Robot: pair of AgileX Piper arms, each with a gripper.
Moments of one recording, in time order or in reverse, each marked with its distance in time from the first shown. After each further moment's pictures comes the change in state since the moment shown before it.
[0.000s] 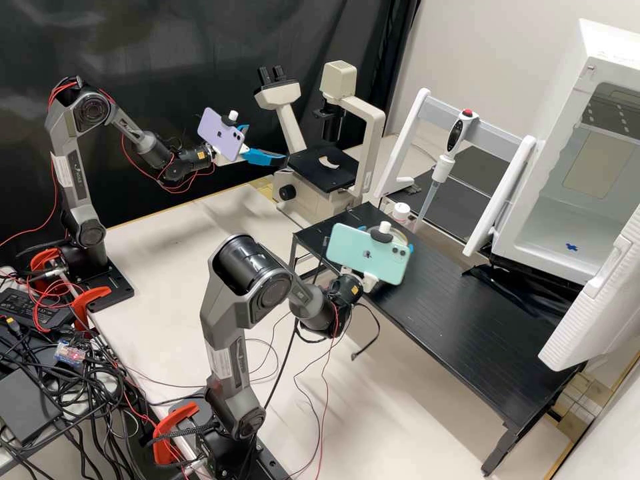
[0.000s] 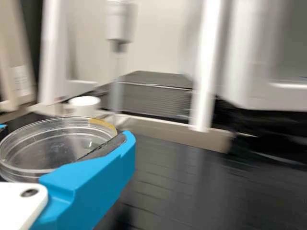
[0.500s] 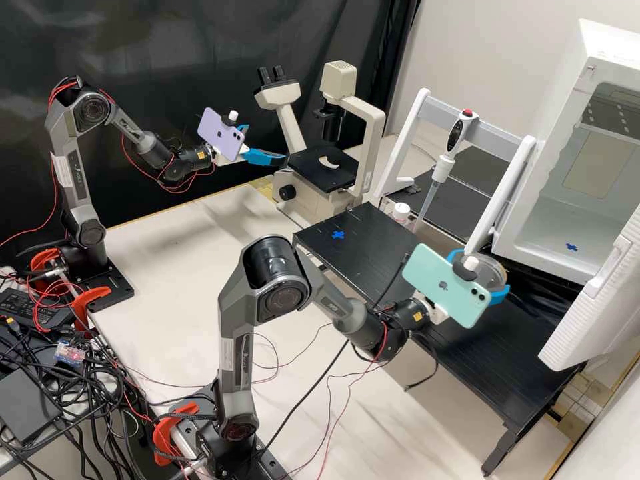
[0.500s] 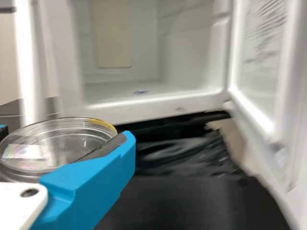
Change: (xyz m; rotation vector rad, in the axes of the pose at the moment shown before) left arm 0.000 0.000 0.000 0.000 0.000 0.000; right arm 0.017 0.106 0.068 0.035 -0.178 0.289
